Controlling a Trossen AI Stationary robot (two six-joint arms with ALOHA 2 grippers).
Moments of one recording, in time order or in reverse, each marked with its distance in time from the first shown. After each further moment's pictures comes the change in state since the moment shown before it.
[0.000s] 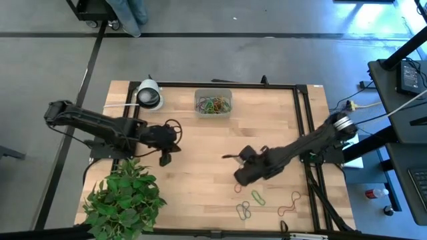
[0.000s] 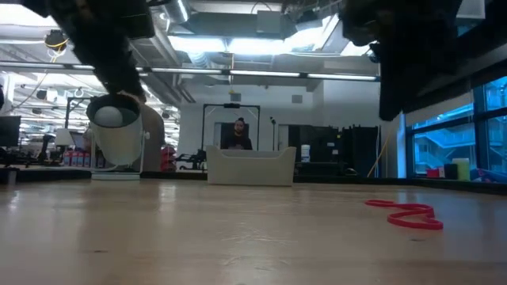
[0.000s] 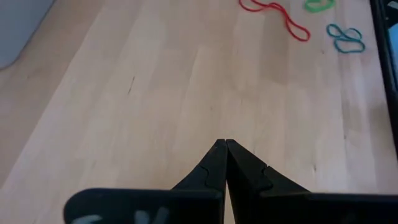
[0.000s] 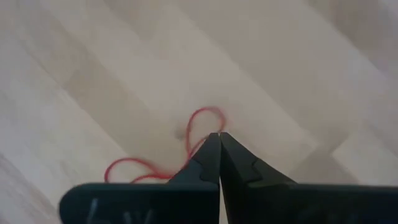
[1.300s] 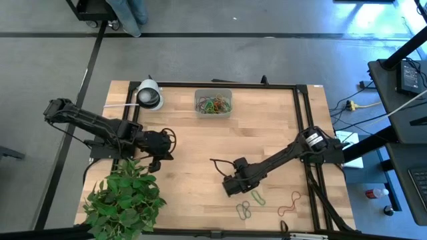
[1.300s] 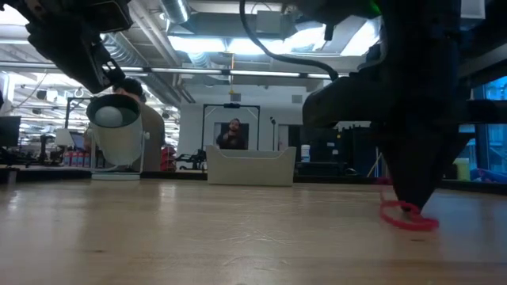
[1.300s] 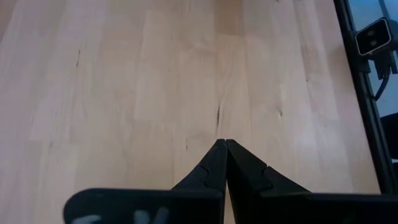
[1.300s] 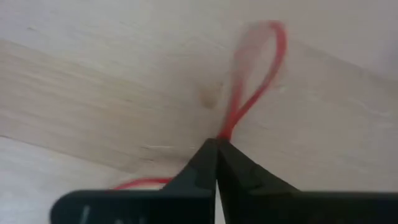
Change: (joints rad) left arm -0.096 -0.077 -0.034 -0.082 0.094 0.062; right arm 0.016 0.402 0.162 -0.025 -0.221 0.453
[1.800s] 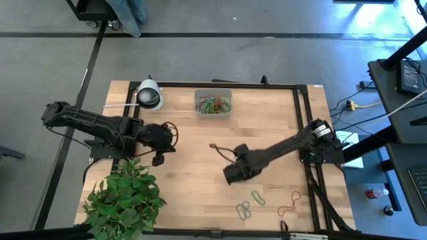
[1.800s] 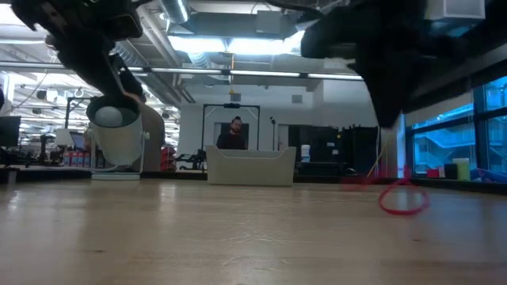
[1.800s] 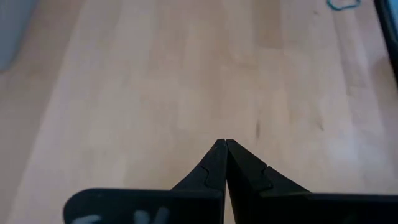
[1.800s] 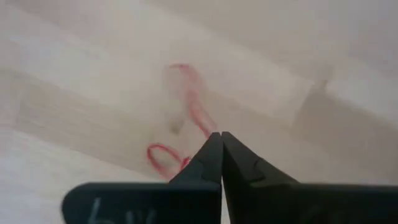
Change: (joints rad) left arm 0.114 0.000 0.000 -0.004 -0.024 0.092; right arm -0.084 -0.138 0.159 -0.313 0.113 -0.163
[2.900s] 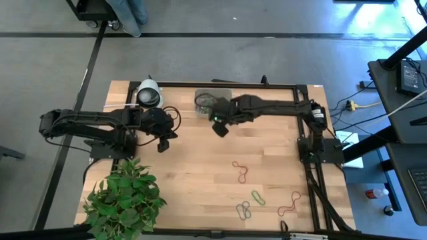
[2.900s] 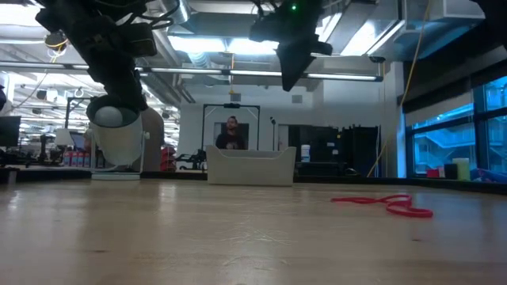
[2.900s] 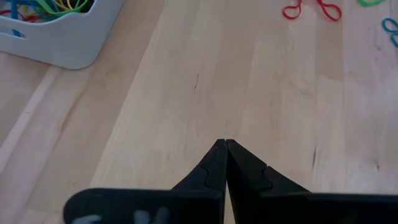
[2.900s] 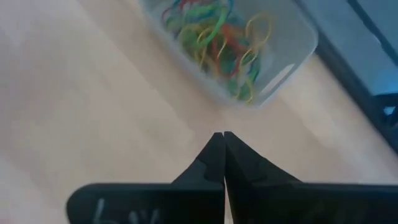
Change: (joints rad) left arm 0.294 0.000 0.000 0.000 0.073 0.093; right arm -0.434 0.001 0.347 0.002 0.194 -0.944
